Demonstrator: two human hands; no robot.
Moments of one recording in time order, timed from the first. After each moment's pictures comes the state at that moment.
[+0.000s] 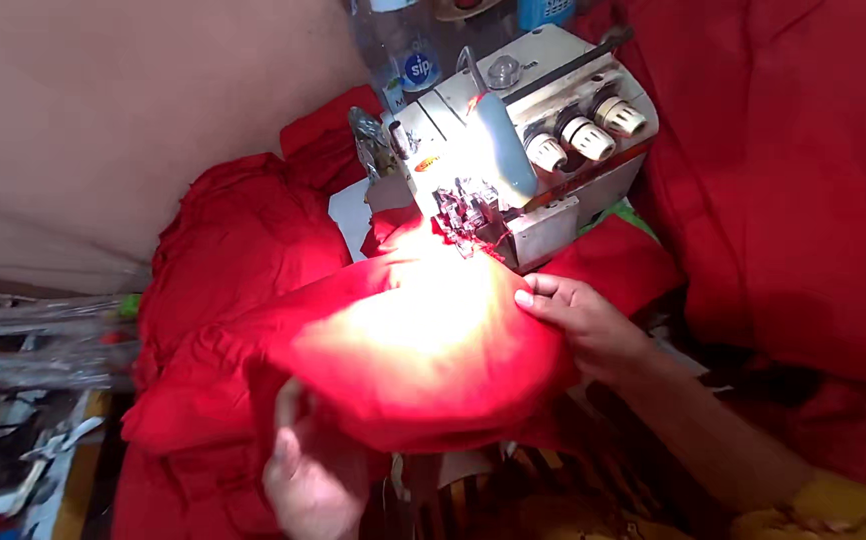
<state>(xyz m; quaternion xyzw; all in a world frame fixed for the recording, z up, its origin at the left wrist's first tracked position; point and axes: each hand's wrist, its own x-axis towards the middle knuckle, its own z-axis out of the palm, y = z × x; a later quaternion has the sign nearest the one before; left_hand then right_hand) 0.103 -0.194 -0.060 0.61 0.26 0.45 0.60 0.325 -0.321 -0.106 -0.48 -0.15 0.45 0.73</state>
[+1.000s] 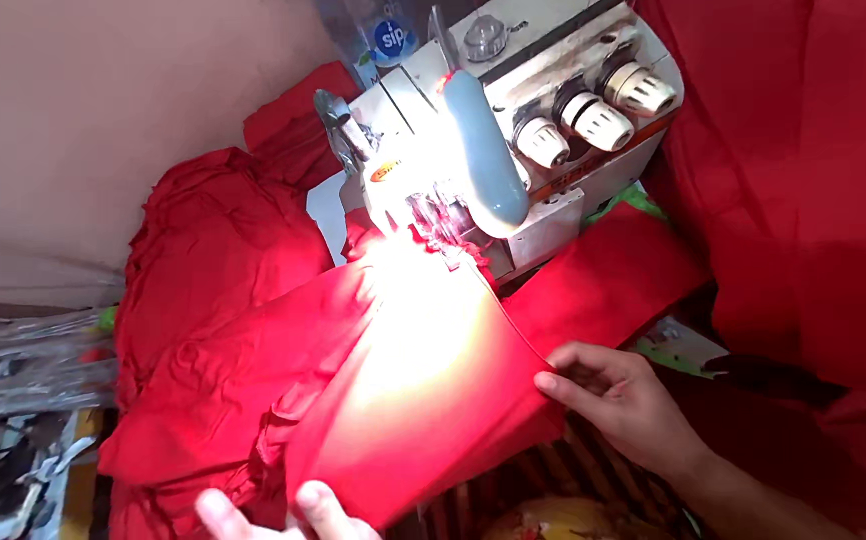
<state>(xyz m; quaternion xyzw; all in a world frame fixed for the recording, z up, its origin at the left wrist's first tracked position) 0.089 -0.199 -0.113 0.79 0.32 0.50 0.13 0.292 -0.358 -0.155 -0.56 -0.27 0.26 0.74</state>
